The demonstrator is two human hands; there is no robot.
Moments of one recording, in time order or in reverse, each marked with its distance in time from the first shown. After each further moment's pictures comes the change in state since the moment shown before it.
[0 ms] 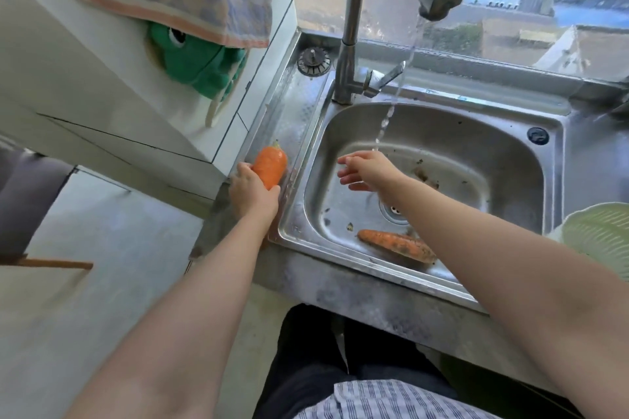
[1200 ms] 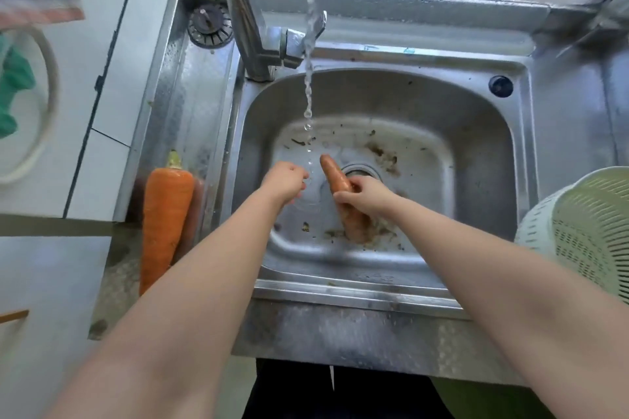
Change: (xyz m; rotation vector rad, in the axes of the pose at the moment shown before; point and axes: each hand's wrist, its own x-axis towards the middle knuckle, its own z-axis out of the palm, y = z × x) left_hand 0.029 0.089 0.153 -0.170 -0.775 0.011; right_hand 0.061 0.129 -0.080 -0.542 -0.006 0.159
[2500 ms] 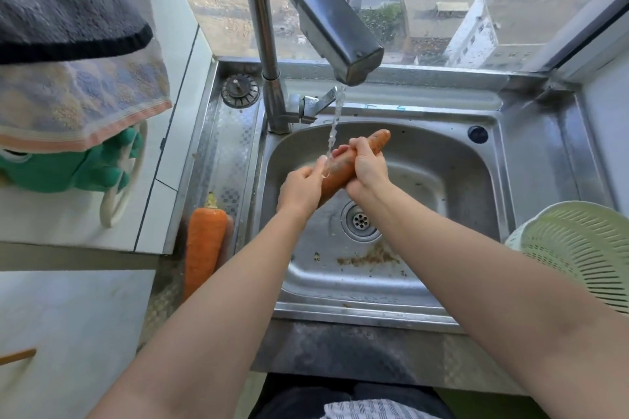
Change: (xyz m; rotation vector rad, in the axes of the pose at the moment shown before) left_hand -0.058 0.061 -0.028 -0.123 0.162 0.177; right_hand -0.034 -0.134 -0.054 1.692 0.410 0.017
